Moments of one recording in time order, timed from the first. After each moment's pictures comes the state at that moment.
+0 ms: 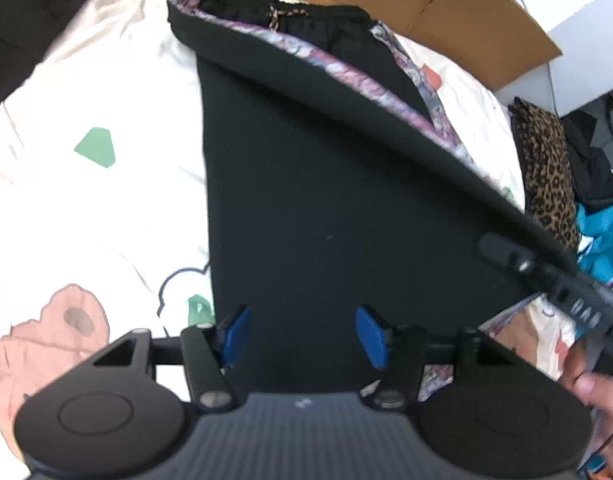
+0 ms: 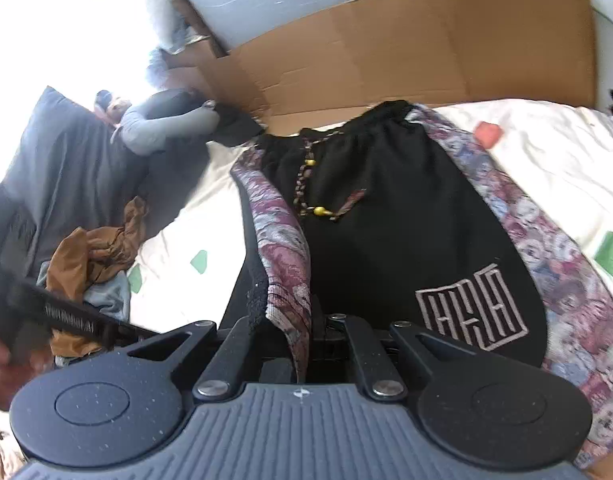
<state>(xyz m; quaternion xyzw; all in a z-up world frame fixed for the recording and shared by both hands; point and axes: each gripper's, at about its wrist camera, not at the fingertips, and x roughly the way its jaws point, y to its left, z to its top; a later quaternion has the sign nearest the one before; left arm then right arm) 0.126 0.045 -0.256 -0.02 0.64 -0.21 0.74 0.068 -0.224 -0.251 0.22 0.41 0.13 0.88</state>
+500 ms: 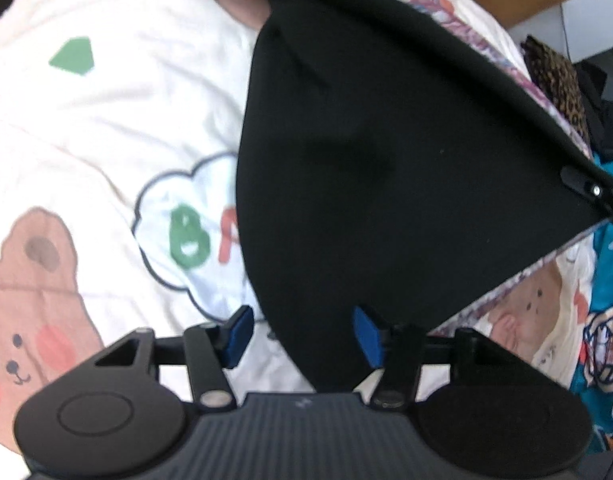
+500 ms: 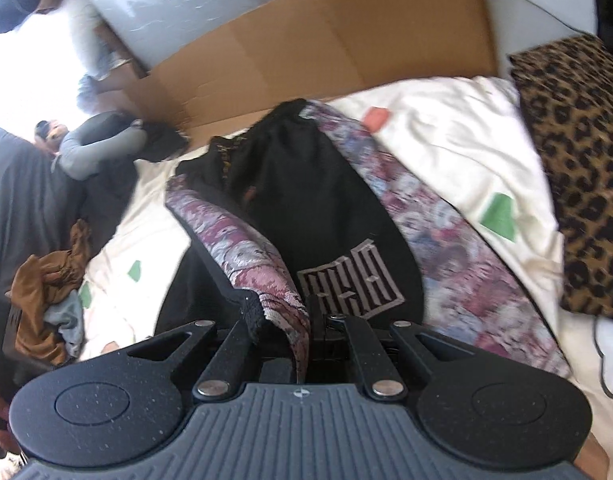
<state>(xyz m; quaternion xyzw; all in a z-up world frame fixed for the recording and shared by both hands) 0.099 0.052 -0.315 0.00 0.69 -0.22 0.69 0.039 -0.302 -0.266 0.24 0.43 0.04 0.87</state>
